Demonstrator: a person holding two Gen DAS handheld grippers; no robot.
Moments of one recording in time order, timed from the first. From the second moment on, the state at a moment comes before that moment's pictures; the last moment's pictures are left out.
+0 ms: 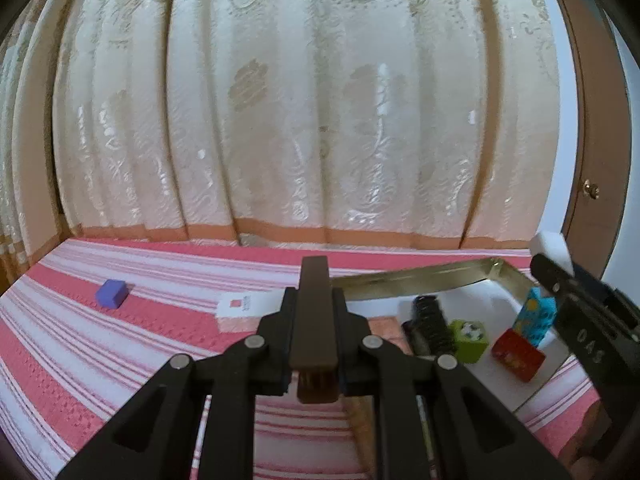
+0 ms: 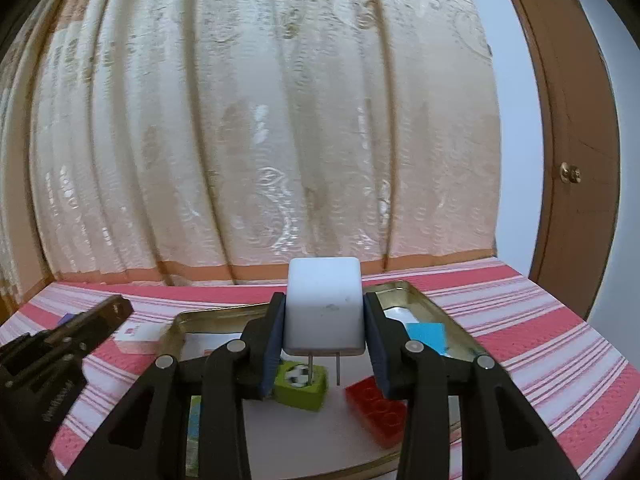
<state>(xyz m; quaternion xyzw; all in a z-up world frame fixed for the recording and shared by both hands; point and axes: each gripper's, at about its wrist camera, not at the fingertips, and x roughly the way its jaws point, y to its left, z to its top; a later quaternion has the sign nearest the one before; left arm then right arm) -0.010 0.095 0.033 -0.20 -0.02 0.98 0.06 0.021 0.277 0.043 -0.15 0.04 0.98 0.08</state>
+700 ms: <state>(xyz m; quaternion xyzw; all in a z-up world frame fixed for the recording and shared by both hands) -0.025 0.166 0.035 -0.22 0.01 0.97 0.10 -0.001 0.327 0.037 -0.18 0.02 0.98 0.13</state>
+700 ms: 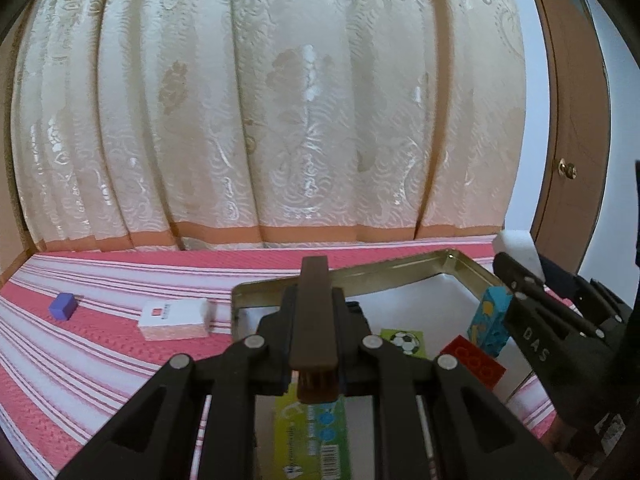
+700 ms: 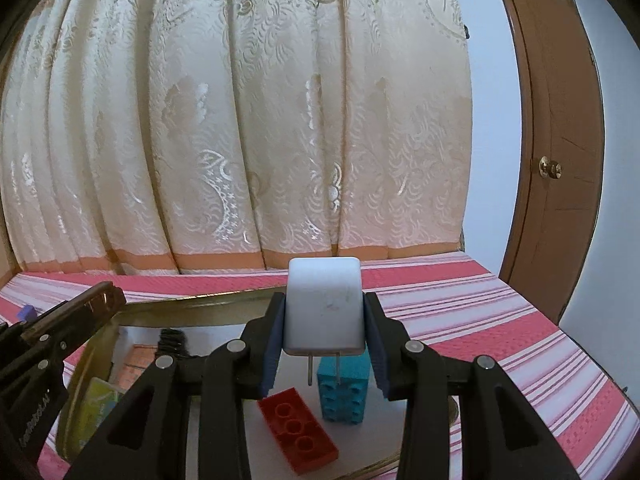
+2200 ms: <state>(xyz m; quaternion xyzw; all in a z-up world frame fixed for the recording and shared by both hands) -0.039 0.183 0.008 -0.27 0.03 0.96 0.07 -0.017 0.331 0.026 -0.20 0.06 0.97 0.09</state>
